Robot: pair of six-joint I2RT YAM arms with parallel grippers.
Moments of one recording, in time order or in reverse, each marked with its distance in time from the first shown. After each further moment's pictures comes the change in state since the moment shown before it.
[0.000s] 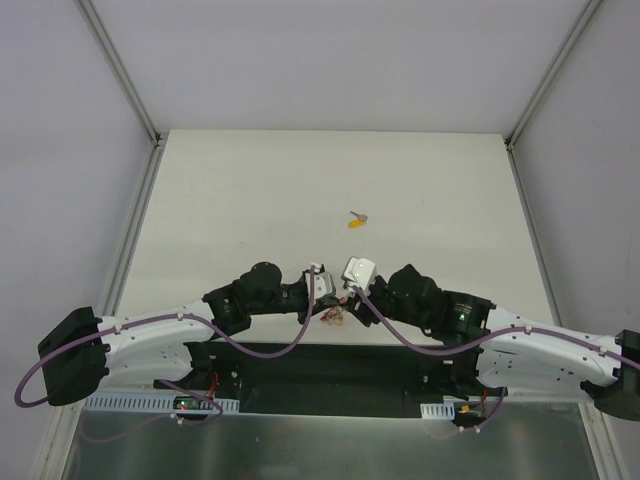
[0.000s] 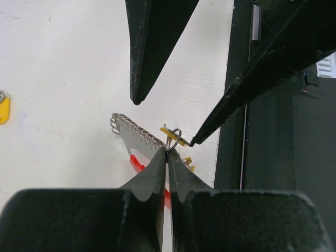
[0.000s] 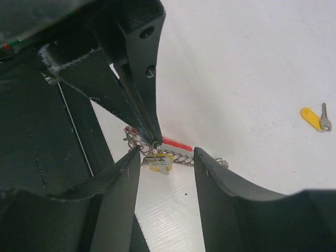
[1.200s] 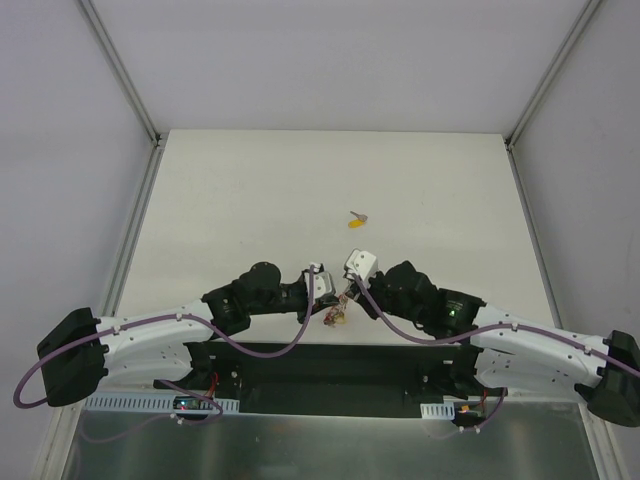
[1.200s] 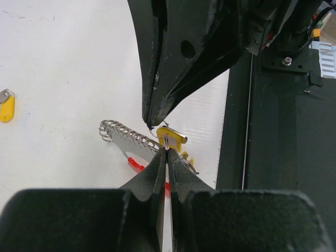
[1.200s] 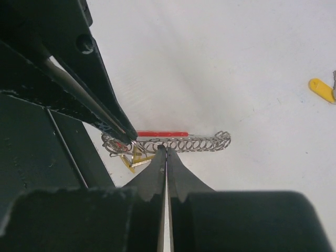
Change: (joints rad) left arm 0.000 -0.005 0.000 -0.011 -0.010 0.003; right arm -0.085 0.042 -0.068 0.061 -0.021 0.059
